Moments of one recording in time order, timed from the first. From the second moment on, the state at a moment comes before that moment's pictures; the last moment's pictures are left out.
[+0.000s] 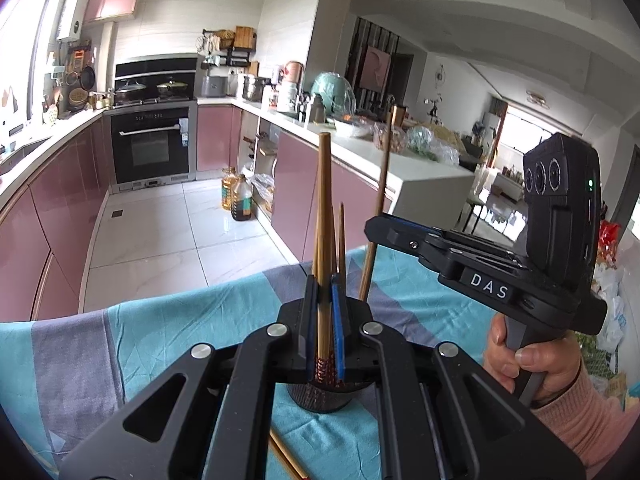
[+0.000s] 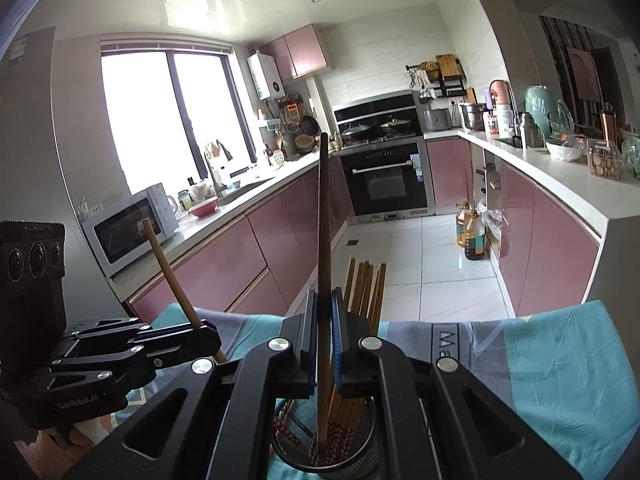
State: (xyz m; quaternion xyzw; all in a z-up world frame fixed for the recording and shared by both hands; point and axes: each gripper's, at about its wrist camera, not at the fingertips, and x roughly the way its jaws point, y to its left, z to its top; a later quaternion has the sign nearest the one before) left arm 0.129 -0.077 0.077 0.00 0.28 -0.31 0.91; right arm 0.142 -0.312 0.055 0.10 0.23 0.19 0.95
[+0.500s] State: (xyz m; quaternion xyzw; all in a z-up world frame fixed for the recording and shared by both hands) left arm 0.166 -0.093 0.029 0.02 0.35 -0.31 0.88; right arm 0.160 -0.307 0.015 0.10 0.31 0.18 0.93
